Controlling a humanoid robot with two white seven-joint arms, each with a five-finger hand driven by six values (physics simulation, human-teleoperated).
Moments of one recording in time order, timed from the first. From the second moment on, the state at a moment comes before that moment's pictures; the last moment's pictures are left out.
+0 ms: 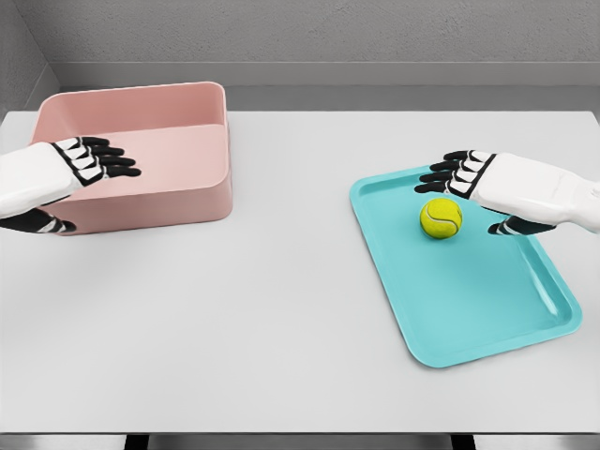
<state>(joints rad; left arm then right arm) -0.35 1.19 -0.46 -1.68 -0.32 -0.61 -0.14 -0.35 -0.98 0.34 -1.73 0.34 -0.61 0.44</state>
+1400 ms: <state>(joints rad) -0.36 1.19 -0.46 -1.65 -0.34 -0.61 -0.15 -0.66 -0.75 0.67 -1.24 0.34 -0.61 0.61</state>
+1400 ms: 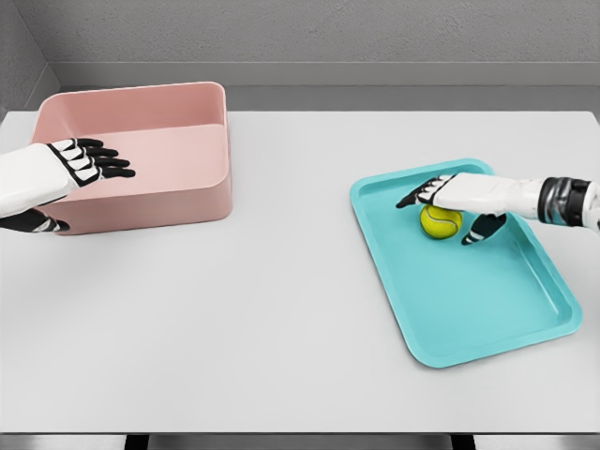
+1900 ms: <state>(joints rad) -0.36 1.19 -0.46 -1.65 -0.34 -0.61 -0.15 -0.69 -0.73 0.68 -1.20 0.35 -0.61 0.61</state>
